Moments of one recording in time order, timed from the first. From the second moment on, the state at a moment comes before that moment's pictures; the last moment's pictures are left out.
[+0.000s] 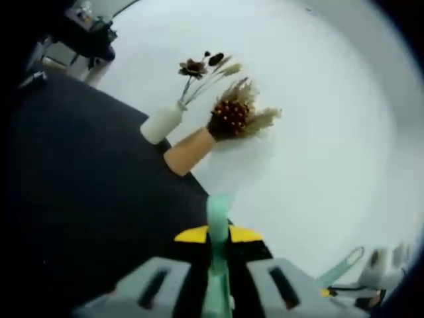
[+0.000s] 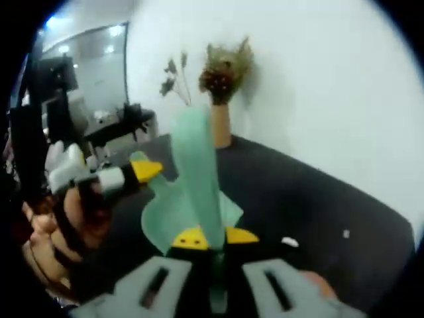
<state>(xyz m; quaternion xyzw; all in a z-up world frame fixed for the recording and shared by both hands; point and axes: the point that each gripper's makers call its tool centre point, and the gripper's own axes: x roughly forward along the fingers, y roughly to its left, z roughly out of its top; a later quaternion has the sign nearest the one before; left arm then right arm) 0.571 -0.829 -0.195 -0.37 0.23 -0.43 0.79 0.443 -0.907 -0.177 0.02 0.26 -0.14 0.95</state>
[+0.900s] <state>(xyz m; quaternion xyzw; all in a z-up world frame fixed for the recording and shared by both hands) 0.570 -0.827 -0.196 -0.38 0.23 -0.43 0.79 0.462 -0.881 -0.195 0.02 0.30 -0.11 0.95</state>
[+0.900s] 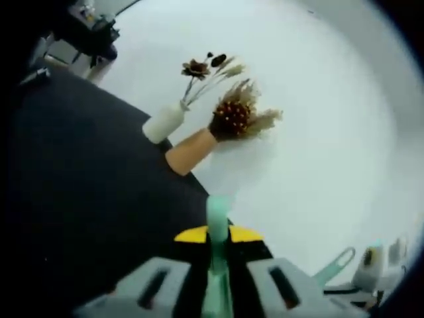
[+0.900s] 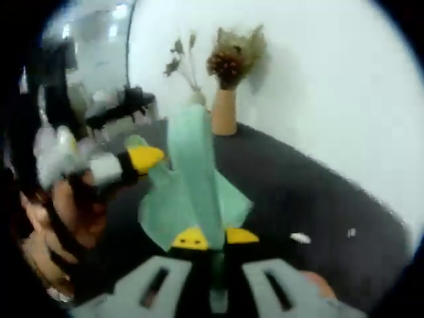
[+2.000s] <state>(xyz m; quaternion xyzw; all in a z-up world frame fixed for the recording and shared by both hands) 0.591 -0.819 -0.233 -0.51 0.29 -0.37 0.72 0.407 -1.009 -0.195 -0.14 0.30 -0.25 0.91</state>
